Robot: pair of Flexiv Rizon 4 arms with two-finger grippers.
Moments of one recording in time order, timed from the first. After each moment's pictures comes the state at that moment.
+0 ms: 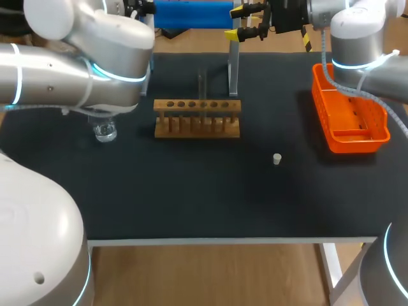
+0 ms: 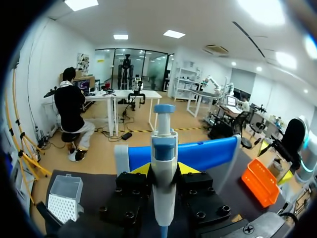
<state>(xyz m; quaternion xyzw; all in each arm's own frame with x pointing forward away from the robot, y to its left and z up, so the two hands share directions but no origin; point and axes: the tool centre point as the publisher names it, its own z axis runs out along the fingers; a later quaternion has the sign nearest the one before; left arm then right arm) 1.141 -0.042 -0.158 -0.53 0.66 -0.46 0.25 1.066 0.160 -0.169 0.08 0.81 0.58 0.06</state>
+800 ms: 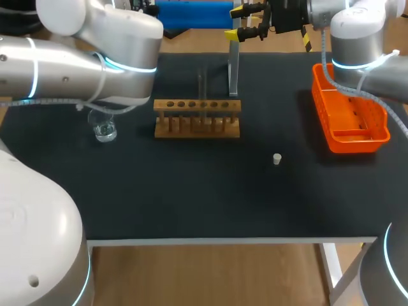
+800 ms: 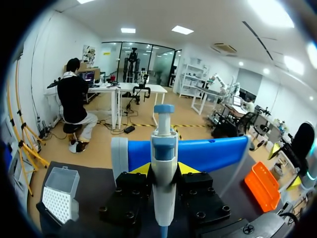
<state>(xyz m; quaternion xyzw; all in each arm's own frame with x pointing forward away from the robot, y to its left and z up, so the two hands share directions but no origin) 1.157 -0.043 -0.182 -0.56 0.66 -0.44 0.24 1.066 0.160 -0.169 0.08 0.81 0.58 0.06</state>
